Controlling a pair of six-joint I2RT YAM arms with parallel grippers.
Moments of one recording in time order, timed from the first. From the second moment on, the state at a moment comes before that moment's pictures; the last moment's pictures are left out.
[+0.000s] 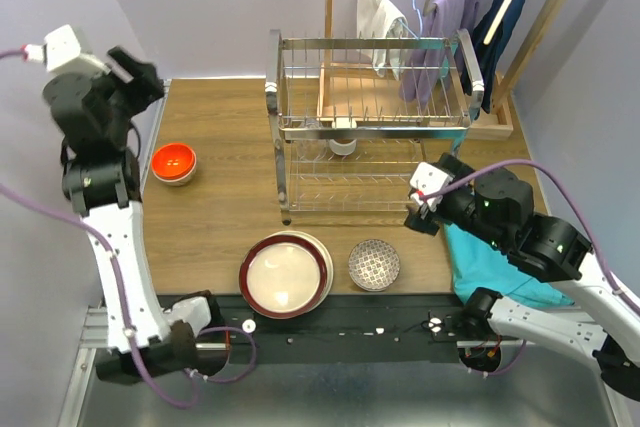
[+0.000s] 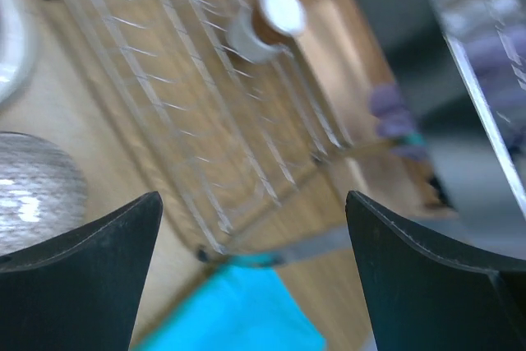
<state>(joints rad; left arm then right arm) 0.32 1.05 1.51 -0.47 0.13 -0.39 0.88 0.76 1.08 -0.71 0.14 -0.56</state>
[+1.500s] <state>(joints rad) -1.36 1.17 1.18 -0.46 0.06 0.20 0.26 0.72 0.93 -0.38 0.55 -0.61</state>
